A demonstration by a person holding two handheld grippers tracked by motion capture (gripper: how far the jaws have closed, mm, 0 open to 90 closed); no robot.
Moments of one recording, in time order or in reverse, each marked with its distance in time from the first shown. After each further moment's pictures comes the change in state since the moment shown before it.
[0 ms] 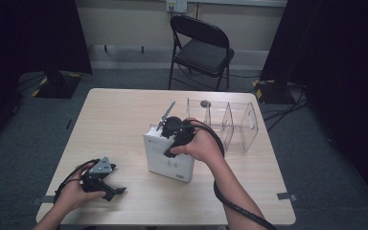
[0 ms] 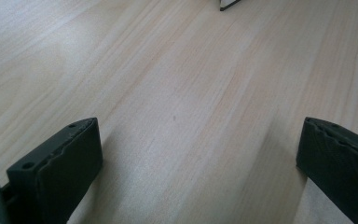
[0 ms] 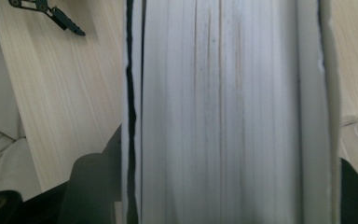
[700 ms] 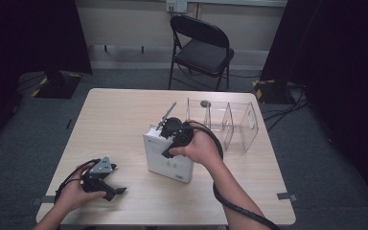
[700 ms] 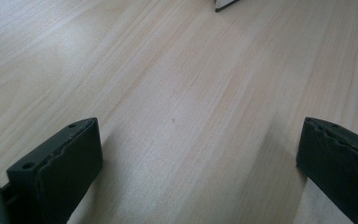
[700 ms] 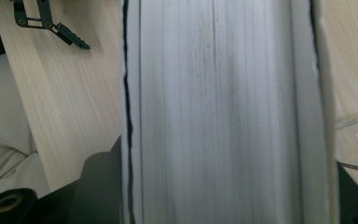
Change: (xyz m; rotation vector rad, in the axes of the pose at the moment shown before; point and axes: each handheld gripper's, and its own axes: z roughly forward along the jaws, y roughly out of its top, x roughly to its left) left arm 0.000 0.001 0.001 0.004 0.001 0.002; right arm 0.005 0.000 0.002 -0.014 0.010 0.073
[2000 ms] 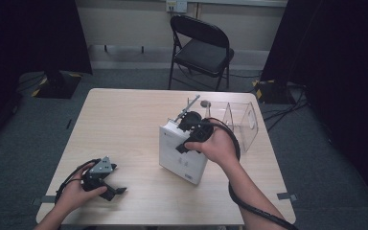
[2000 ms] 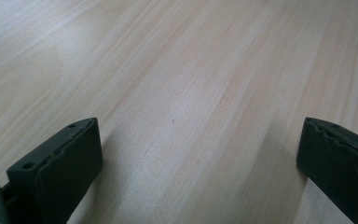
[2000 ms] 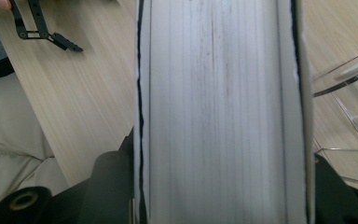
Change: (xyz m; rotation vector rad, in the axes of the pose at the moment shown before) left arm 0.000 0.000 0.000 0.001 0.005 0.001; right arm -0.015 -0.031 -0.039 -0.034 -0.013 0.160
